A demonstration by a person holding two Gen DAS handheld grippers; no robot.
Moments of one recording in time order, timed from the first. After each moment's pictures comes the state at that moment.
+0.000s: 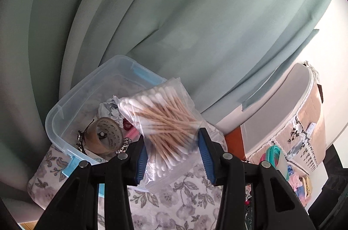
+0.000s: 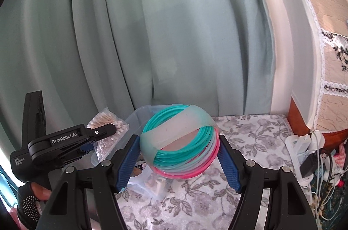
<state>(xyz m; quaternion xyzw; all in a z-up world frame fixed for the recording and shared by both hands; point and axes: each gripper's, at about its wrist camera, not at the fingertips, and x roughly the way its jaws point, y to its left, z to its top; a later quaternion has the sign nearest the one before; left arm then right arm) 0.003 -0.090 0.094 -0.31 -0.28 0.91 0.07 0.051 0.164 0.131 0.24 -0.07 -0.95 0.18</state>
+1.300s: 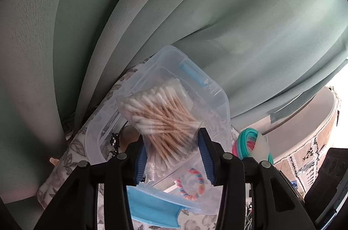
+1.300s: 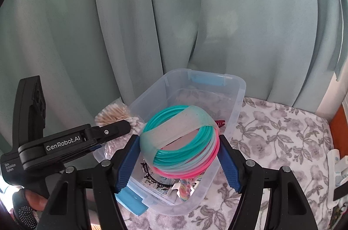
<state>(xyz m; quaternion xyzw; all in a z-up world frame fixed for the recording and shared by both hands) -0.036 -0.167 0.034 -0.36 -0.33 0.87 0.03 -0.035 0.034 0.077 0.34 0.01 -0.90 0.26</state>
